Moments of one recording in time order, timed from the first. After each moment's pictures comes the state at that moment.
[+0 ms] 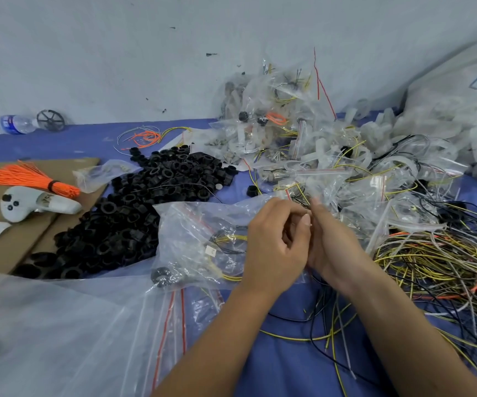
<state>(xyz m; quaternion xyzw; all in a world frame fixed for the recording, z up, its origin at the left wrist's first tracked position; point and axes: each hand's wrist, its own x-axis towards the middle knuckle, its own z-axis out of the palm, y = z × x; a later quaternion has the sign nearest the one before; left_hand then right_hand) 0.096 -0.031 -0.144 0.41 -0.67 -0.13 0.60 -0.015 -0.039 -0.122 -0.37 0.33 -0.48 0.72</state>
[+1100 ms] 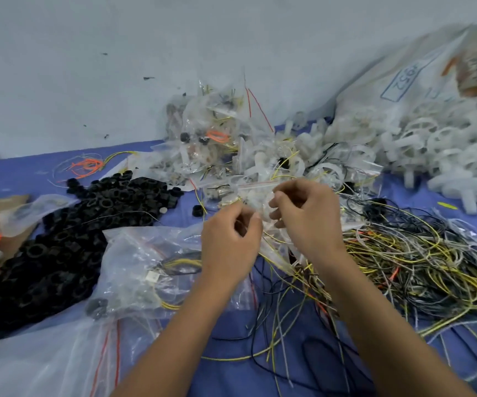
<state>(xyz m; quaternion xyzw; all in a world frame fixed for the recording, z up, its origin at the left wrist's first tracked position) 0.070 -0.054 -0.117 0.49 -0.66 -0.20 0.53 -0.071 -0.057 -0.085 -0.56 0.55 -0.57 0.23</state>
